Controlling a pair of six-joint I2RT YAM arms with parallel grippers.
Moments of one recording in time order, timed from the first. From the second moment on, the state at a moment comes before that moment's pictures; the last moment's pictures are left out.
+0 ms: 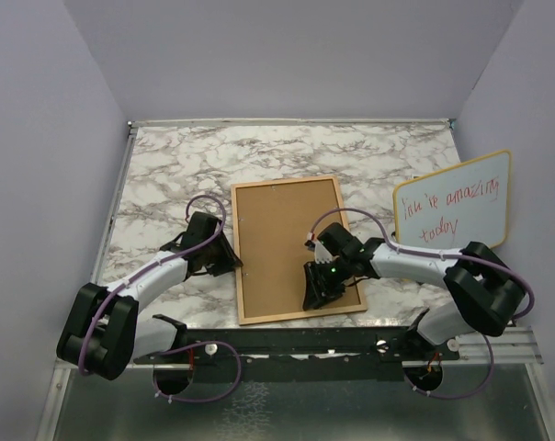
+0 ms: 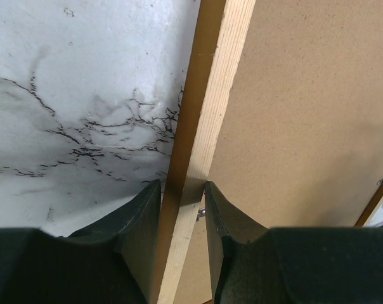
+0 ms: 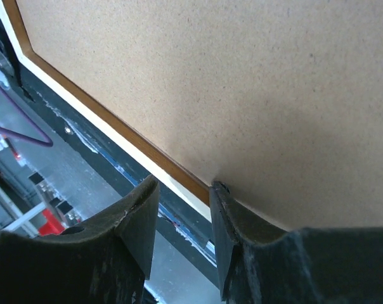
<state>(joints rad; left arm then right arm) -0.36 1.21 0.50 -0.27 0.17 -0.82 0.81 1.49 0.68 -0.33 -0.55 0.57</state>
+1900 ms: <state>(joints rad) -0.36 0.57 0.67 -0.64 -0.41 -0.87 1.03 2.37 2.04 -0.77 0.18 0.66</state>
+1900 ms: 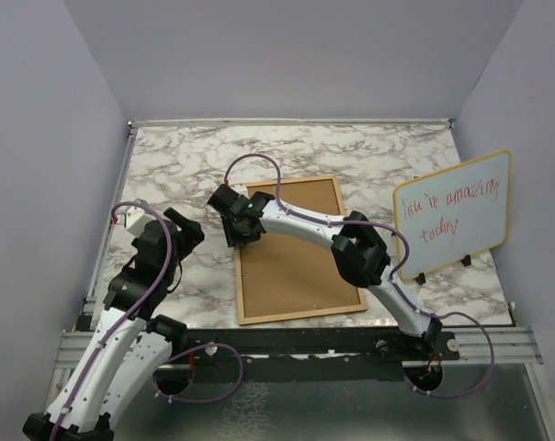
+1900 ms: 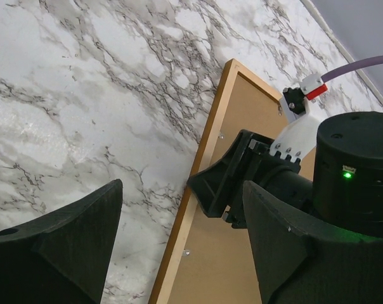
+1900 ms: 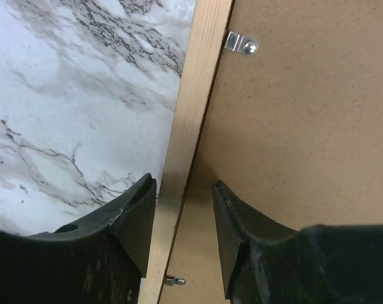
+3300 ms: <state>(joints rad) -0.36 0.68 0.49 -0.58 -0.28 -0.94 1.05 2.42 2.13 -0.90 0.44 0.65</state>
